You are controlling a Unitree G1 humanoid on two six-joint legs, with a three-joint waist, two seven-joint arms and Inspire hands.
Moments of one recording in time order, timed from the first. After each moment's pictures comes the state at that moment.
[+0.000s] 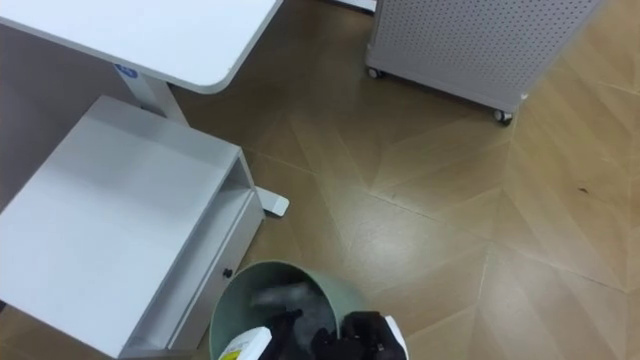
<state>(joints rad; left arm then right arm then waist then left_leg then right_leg) -0.35 0.07 -0.69 1.12 0.44 -0.26 0.38 -0.30 -0.14 0.45 0.96 0.43 -0.18 -0.14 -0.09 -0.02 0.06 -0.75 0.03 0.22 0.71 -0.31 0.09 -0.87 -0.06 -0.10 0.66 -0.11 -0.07</state>
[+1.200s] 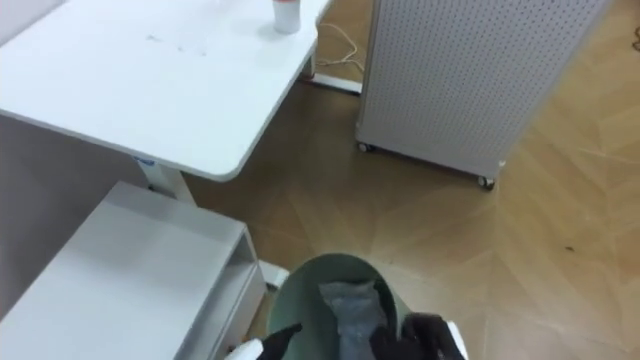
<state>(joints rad) -0.10 0.21 -0.54 0.72 0.43 -0.30 0.17 -0.14 -0.25 0.26 0.97 0.40 -0.28 -0.15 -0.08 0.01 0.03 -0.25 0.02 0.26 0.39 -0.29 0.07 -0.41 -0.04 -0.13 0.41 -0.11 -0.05</state>
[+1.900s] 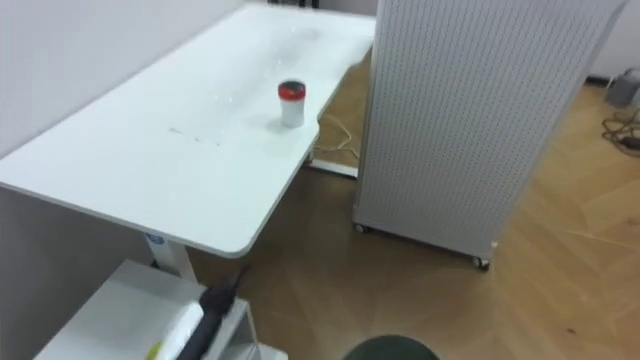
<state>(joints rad) 0.10 0.32 -0.33 0.34 0.48 -0.40 0.32 0.05 -0.27 0.13 1.07 0.38 -0.29 -0.13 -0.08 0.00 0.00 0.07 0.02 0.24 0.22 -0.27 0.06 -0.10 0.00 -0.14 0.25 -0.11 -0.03</state>
